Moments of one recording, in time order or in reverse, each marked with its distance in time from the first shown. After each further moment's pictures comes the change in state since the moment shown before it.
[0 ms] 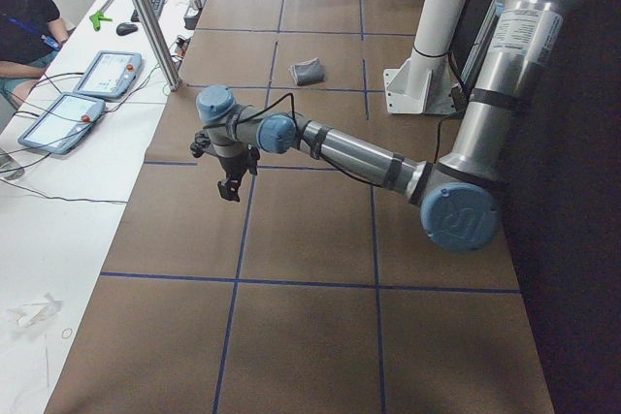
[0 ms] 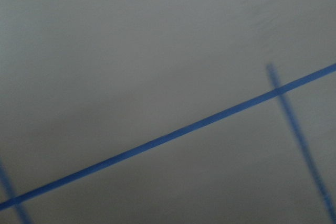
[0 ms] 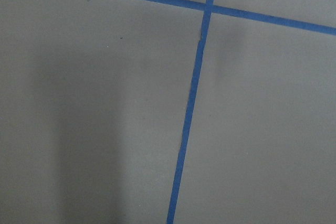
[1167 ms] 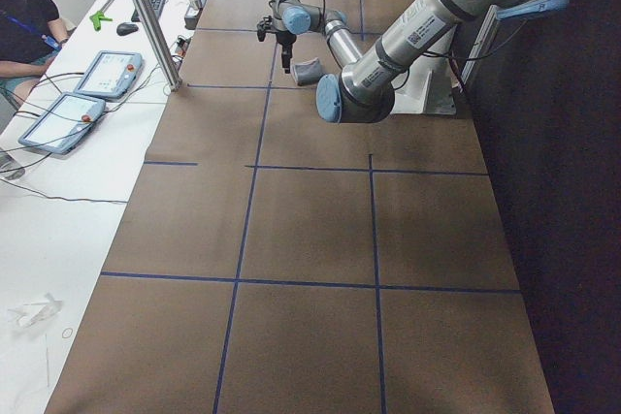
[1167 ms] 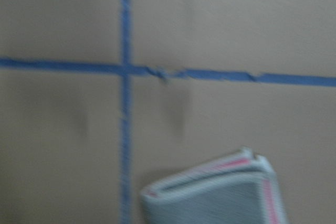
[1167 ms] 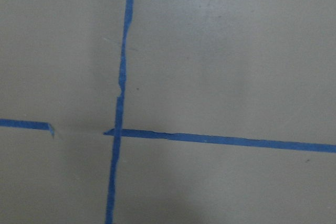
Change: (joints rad) left arm 0.709 -0.797 0.307 -0.026 0.311 -1.089; right arm -0.341 0.450 -0.154 0.141 -0.020 0.610
